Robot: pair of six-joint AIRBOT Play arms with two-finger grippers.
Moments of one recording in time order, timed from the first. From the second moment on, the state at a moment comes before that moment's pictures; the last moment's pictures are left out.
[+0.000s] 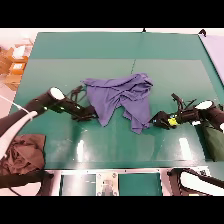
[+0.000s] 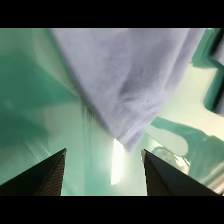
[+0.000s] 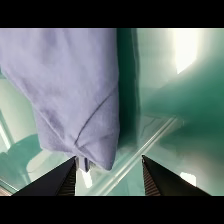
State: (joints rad) left arm -0.31 -1.46 0.91 0.80 -0.95 -1.43; right arm -0.24 -1.26 0.64 -0.83 1.15 1.20
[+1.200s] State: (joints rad) left arm 0.09 -1.11 1.48 0.78 -1.16 -1.36; right arm -0.37 -1.13 1.34 -0.35 1.30 1.15
